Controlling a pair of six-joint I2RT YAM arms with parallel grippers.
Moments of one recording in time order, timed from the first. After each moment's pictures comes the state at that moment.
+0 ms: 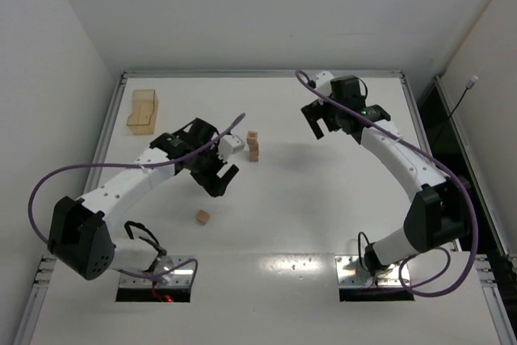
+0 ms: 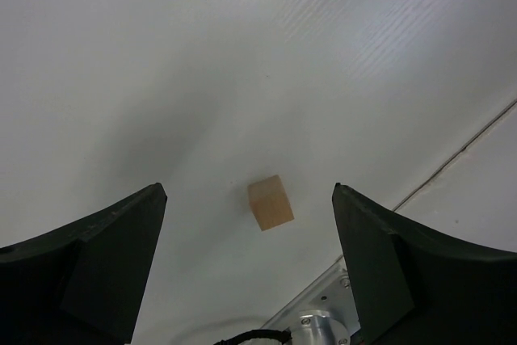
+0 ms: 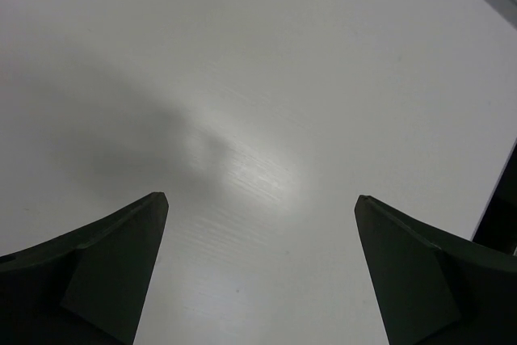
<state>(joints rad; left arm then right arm) -0.47 1.29 1.03 -0.84 0.24 0.26 0.35 1.50 1.25 -0.44 0.10 -0.32</state>
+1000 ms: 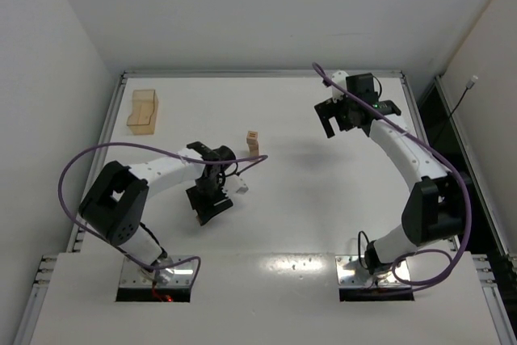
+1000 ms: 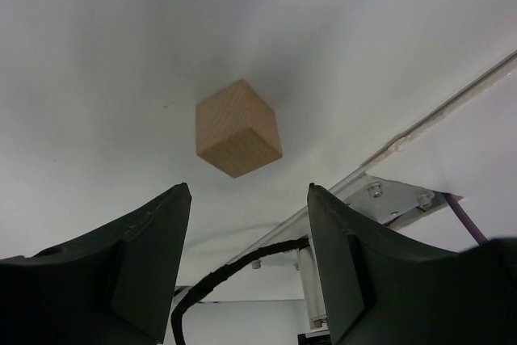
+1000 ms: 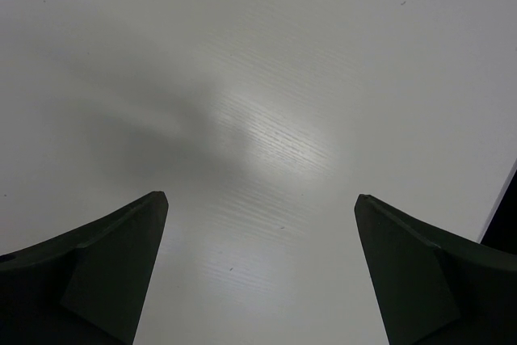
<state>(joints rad) -0.62 1.56 0.95 -1.04 0.06 0.39 0.19 1.54 1.25 -0.52 0.02 -0.30</state>
